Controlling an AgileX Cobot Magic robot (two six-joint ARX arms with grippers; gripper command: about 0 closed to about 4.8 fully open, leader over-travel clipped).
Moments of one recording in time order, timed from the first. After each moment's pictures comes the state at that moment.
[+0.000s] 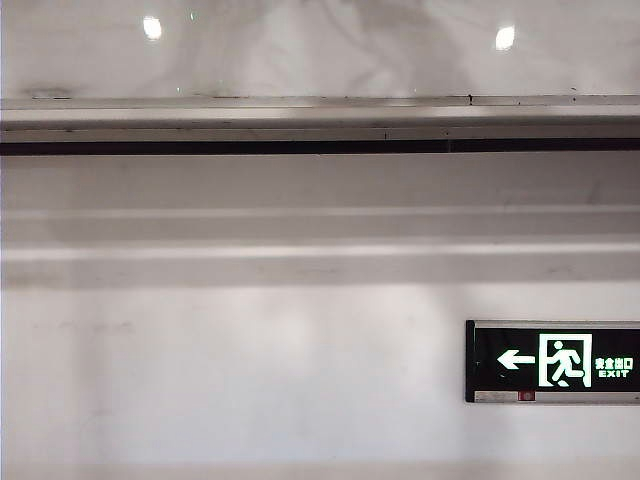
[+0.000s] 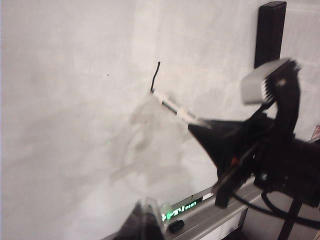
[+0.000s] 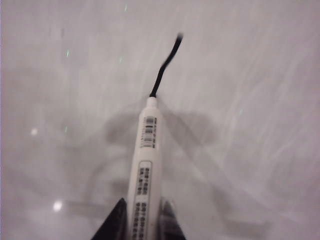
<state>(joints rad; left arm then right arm) -0.44 1.23 1.79 -0.43 0.20 -0.04 0.65 1.72 2.12 -0.32 0.46 -0.18</state>
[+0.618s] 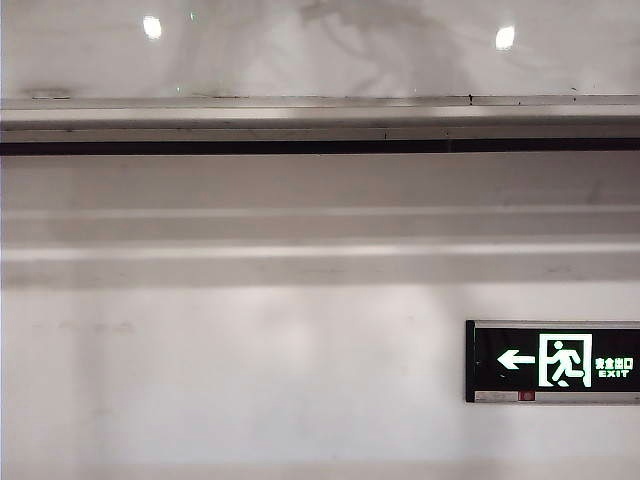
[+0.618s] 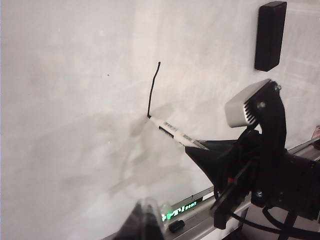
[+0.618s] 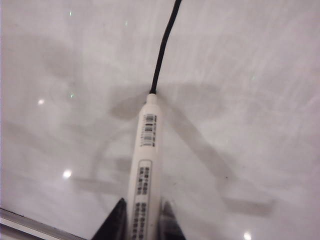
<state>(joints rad) -0.44 1.23 1.79 -0.43 0.20 -0.04 0.65 1.72 2.12 -0.45 0.46 -0.12</state>
